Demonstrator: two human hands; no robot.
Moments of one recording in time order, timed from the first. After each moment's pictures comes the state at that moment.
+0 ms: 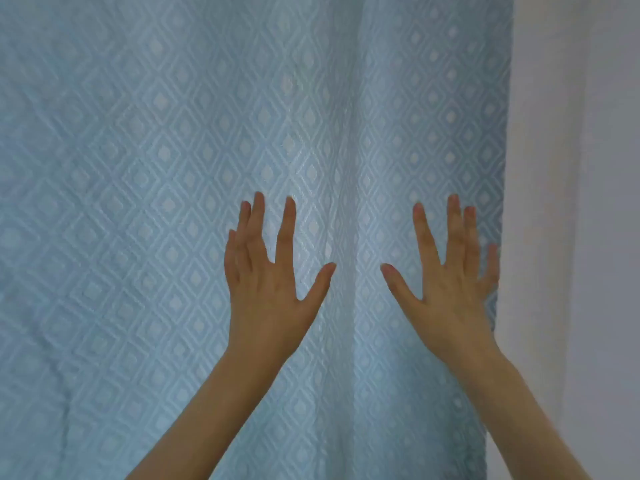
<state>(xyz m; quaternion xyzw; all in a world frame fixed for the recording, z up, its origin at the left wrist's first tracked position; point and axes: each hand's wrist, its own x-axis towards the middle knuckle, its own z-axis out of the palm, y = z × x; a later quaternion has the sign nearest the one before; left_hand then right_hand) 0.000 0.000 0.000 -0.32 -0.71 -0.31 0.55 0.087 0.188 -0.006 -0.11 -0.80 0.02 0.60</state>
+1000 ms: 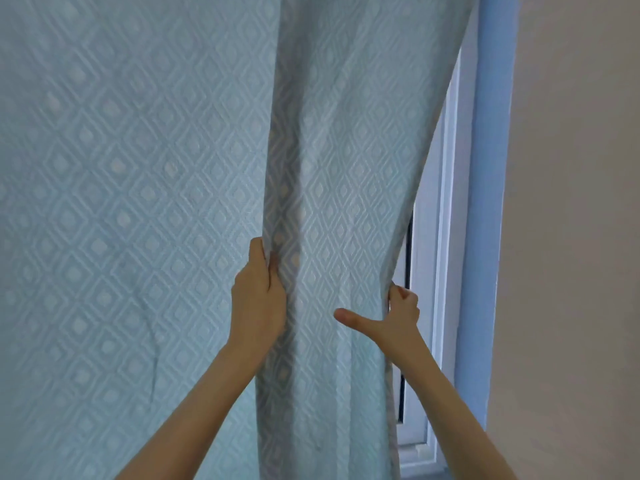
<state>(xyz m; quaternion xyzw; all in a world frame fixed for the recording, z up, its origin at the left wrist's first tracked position) -0.017 -0.039 -0.018 -0.26 -0.70 -0.54 0.39 0.016 0.150 -0.057 -0.01 -0.80 0.51 0.32</state>
